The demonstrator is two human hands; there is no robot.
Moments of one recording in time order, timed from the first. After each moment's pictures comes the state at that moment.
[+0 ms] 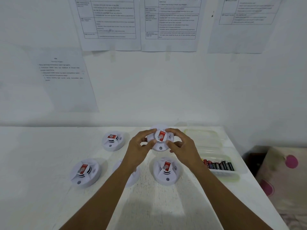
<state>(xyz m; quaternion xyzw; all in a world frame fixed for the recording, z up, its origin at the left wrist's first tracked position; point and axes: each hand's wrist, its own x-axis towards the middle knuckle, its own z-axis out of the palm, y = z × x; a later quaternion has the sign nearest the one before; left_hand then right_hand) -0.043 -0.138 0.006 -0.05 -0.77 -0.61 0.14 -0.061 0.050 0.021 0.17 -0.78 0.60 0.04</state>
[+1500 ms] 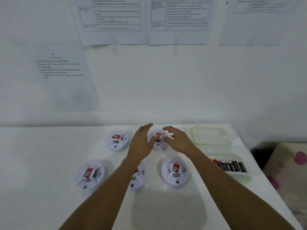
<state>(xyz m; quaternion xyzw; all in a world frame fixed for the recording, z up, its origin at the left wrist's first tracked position) -0.095 -0.168 -0.020 -0.03 -0.91 -0.38 0.14 -0.122 0.009 0.013 0.15 -0.91 0.38 -0.06</state>
